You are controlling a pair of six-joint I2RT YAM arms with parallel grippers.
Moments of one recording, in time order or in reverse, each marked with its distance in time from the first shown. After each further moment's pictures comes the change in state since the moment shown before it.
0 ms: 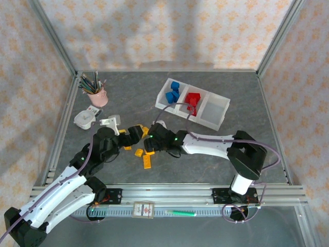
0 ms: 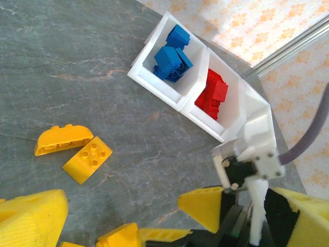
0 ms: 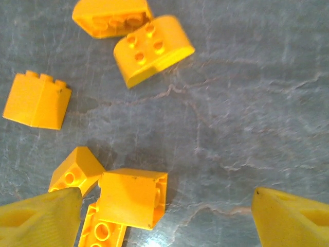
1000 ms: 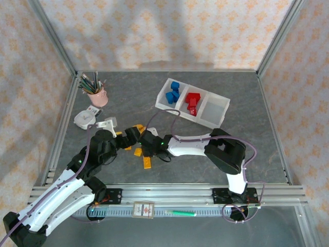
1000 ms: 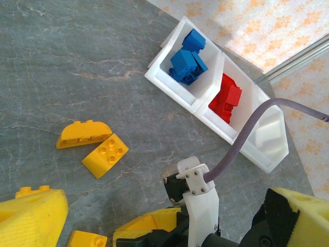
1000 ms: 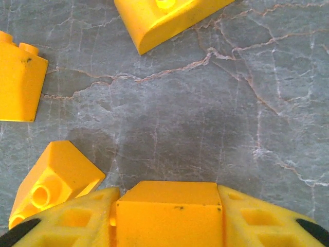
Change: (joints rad) left arm 0.002 -0.046 -0.013 -0.054 -0.040 -0.017; right arm 0.052 0.204 0.106 0.007 0.014 0.058
